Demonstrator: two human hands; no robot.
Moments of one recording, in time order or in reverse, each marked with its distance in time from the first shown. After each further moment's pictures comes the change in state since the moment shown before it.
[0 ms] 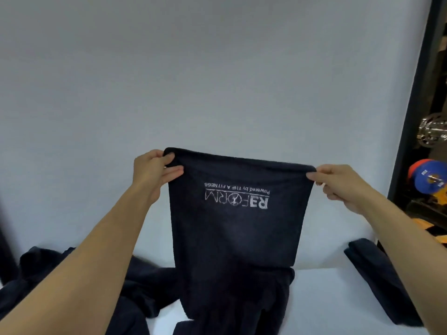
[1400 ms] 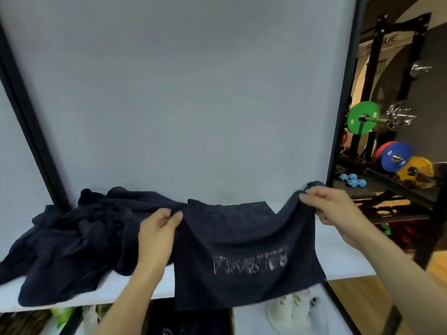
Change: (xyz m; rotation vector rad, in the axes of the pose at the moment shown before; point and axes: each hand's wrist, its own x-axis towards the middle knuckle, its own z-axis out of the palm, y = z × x) left_hand -0.306 -0.064 -0.114 0.287 0.001 0.022; right_hand -0.301 0.016 0.021 0.127 0.025 0.015
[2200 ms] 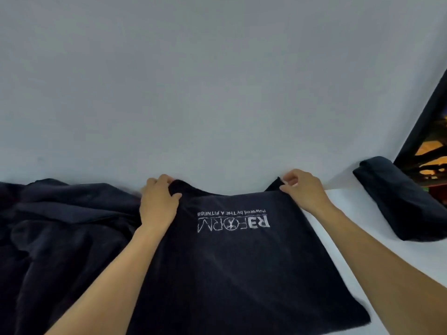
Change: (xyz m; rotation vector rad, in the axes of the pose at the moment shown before) left_hand 0.240 -0.155 0.120 0.970 -0.007 0.033; right_hand 0.279 0.196 0.085 -0.576 -0.040 0.088
